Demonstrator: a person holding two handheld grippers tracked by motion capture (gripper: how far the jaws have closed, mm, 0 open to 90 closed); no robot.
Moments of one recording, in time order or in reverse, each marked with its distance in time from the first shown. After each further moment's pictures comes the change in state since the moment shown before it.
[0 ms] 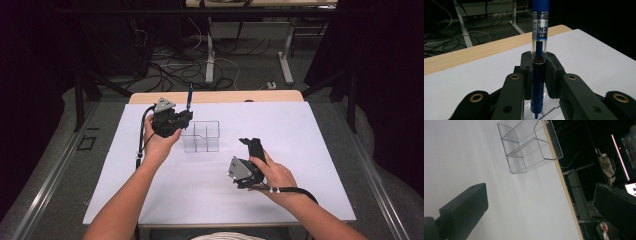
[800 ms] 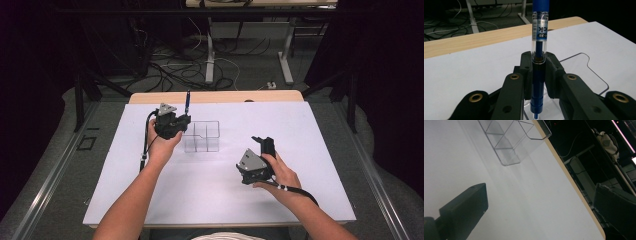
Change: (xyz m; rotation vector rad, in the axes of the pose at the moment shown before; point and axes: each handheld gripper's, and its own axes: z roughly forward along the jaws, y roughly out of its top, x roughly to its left) left arm 0.015 -0.025 0.024 0.041 0.062 -0.052; right arm -0.010 -0.029 0.003 0.021 -0.037 0.184
